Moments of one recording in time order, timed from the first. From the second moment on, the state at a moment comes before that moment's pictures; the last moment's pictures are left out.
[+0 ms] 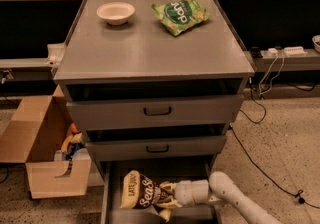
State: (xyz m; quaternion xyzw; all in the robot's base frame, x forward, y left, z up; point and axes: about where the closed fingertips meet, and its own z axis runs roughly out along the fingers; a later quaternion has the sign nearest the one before) arm 0.457 -0.014 0.308 -0.56 0.59 0.41 0.41
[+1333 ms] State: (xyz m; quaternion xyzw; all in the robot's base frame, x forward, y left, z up) arm 0.429 0.023 0.489 -0.64 0.51 0.35 0.46
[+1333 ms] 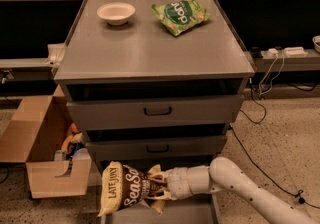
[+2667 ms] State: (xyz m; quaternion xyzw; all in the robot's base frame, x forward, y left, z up) arm 0.443 -0.005 0.683 -0.66 0.46 0.22 0.54
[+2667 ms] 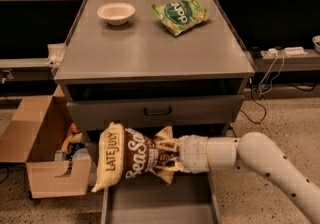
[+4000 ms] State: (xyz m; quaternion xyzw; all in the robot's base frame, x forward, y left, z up) arm 0.527 -0.042 0.794 -0.62 0.50 0.08 0.59
